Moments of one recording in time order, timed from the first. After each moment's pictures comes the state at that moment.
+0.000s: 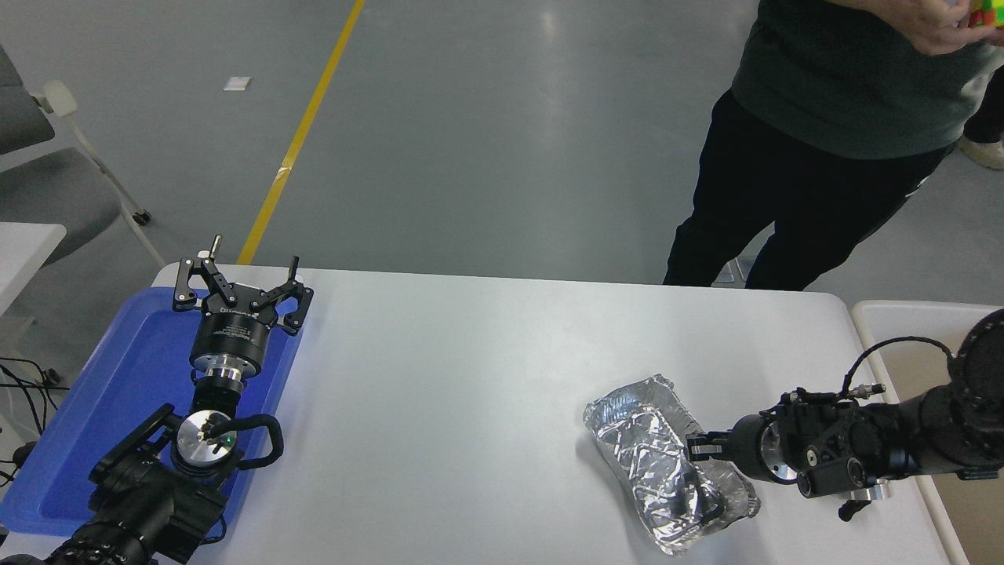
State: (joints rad) left arm -0.50 0.13 -1.13 -0.54 -0.09 -0.62 -0.36; right arm 1.19 -0.24 -1.17 1.08 -0.42 -0.29 0.22
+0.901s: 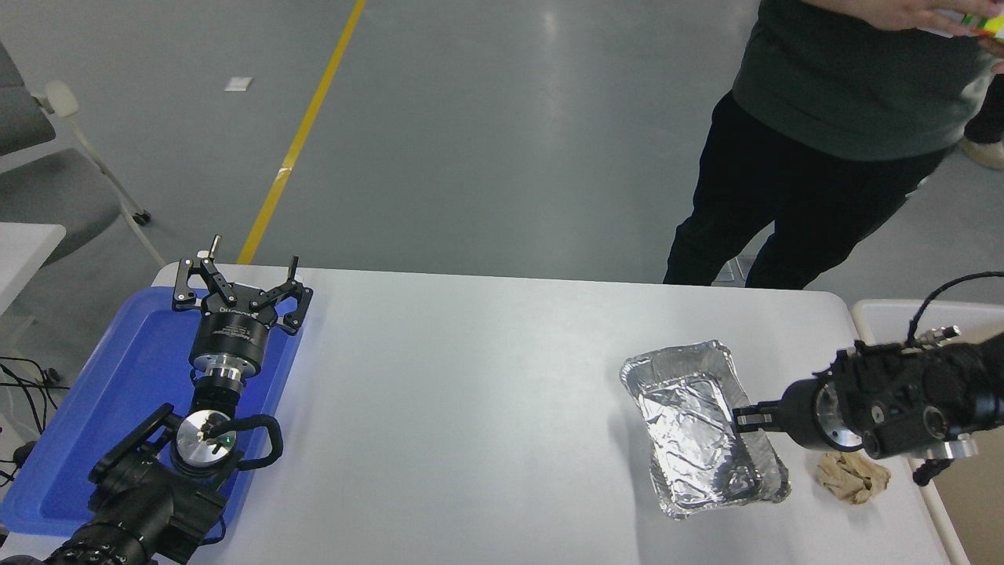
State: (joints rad) left arm -0.50 0.13 -1.12 -0.54 -0.09 -0.62 -0.36; right arm 1.63 -0.37 -1.40 1.46 -0.42 -0.21 0.25
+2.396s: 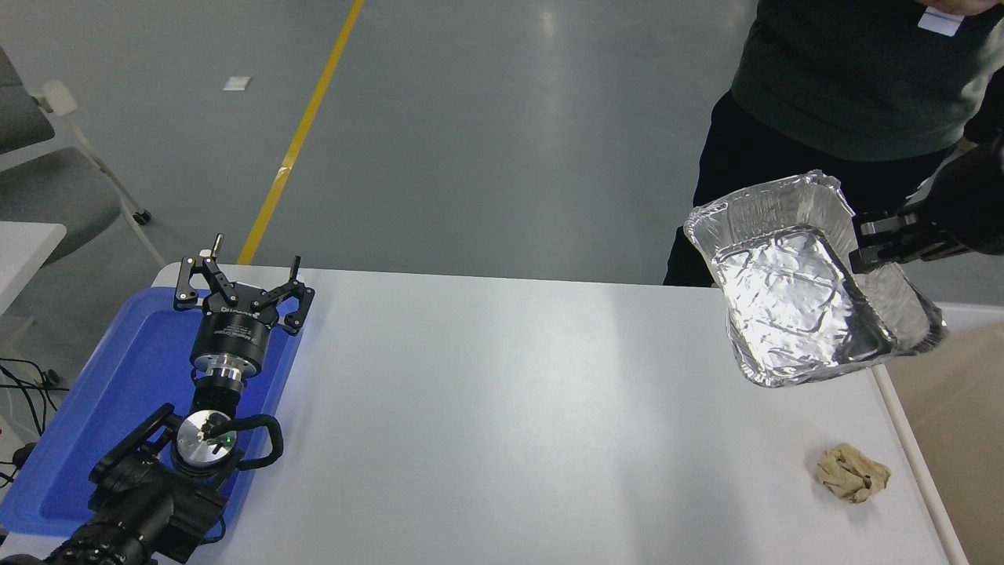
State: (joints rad) left arm -0.50 0.13 -1.12 -0.54 -0.09 -0.62 -0.35; right arm 2.56 -0.44 -1.63 1.60 -0.40 0.52 0.28
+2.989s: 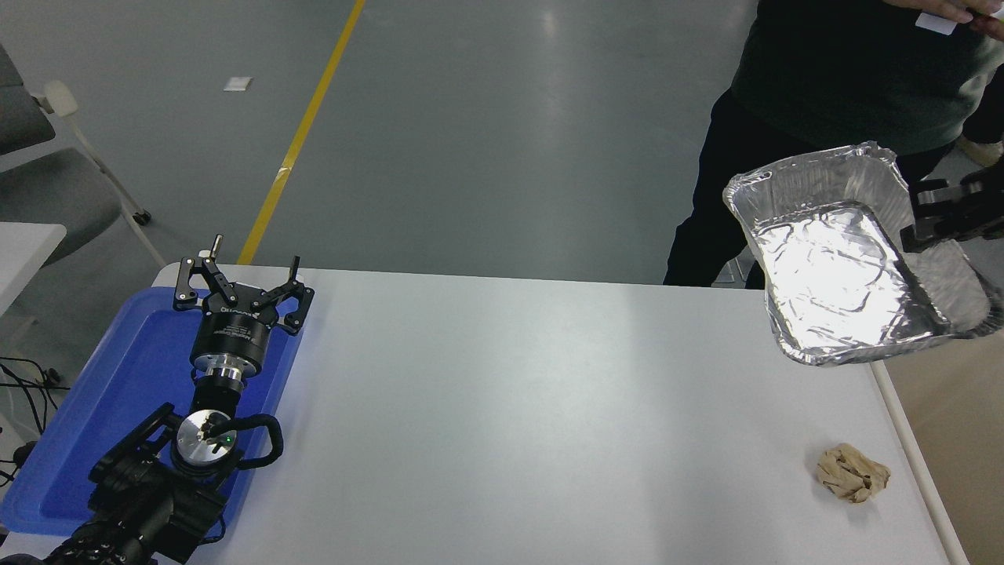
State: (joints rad) left arm -0.50 0.13 -1.12 -0.54 -0.09 -0.62 -0.35; right arm 2.62 -0.51 -1.74 1.56 -0.45 0.56 0.24
